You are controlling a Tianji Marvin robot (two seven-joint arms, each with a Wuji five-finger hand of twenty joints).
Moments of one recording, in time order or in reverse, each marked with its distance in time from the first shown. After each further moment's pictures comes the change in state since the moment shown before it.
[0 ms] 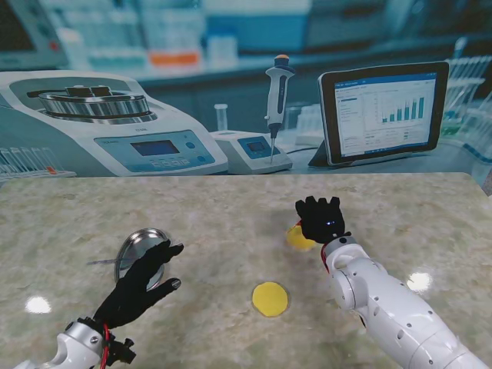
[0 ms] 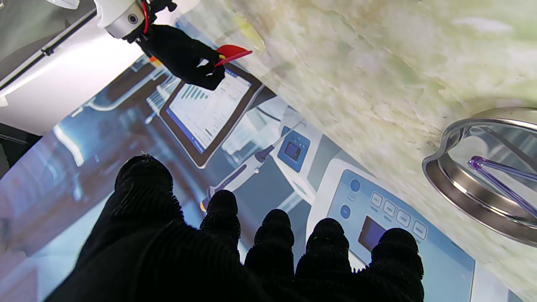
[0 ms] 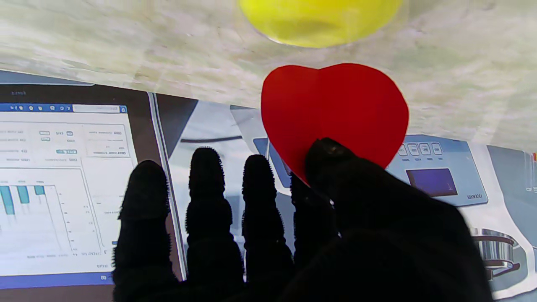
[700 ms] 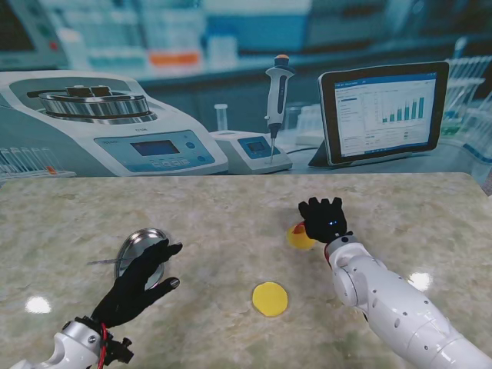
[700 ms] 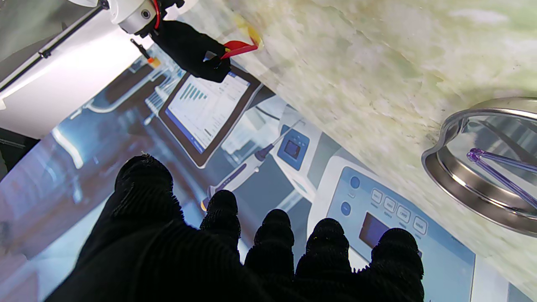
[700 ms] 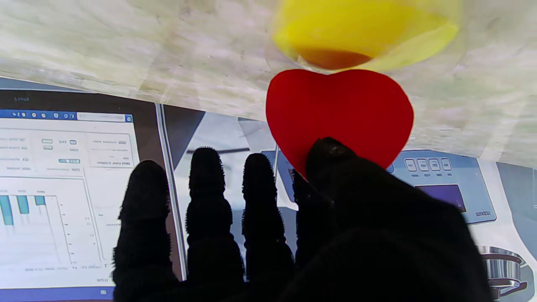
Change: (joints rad) left arm 0.011 0.000 -0.015 -0.021 0.009 0.011 -0.010; right arm 0.085 -0.006 -0.082 0.152 0.049 -0.024 -0.077; left_hand 0.000 0.000 0.000 0.000 0.000 0.000 0.000 0.000 0.000 0.000 0.000 0.000 0.000 0.000 0.000 0.000 0.000 0.000 0.000 0.000; right_hand 0.000 -0.001 -0.001 -0.027 0.008 -0.038 -0.004 -0.059 0.015 -0.001 -0.004 -0.007 0.000 0.000 0.000 0.000 0.001 0.000 0.000 0.000
